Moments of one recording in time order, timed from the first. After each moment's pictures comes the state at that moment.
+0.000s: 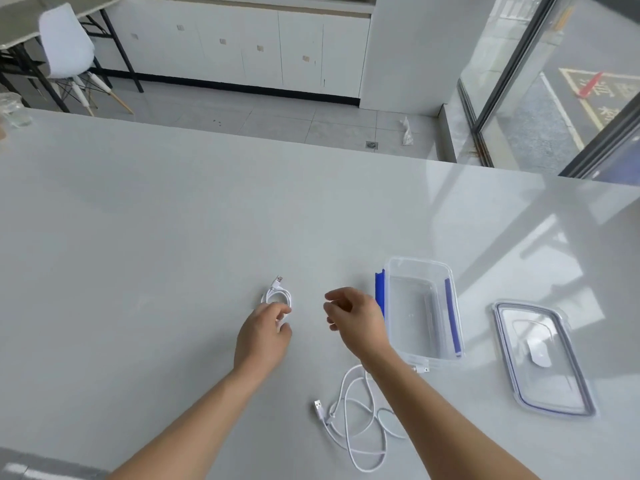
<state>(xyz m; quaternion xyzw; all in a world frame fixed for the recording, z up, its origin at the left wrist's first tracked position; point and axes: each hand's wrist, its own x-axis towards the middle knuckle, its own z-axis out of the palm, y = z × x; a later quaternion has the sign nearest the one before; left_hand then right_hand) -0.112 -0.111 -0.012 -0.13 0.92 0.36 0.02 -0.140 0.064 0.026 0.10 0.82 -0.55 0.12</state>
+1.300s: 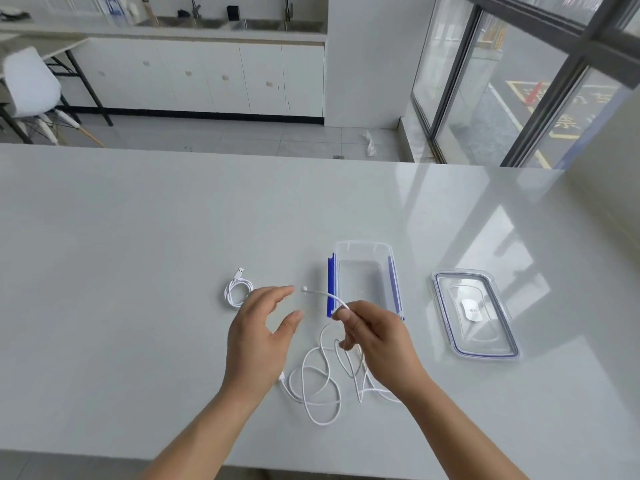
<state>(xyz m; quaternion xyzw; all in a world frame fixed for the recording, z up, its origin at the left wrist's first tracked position) -0.017 -0.019 0.091 -0.03 0.86 0.49 -0.14 -0.020 0.175 0.089 -0.04 0.82 -0.57 0.03</state>
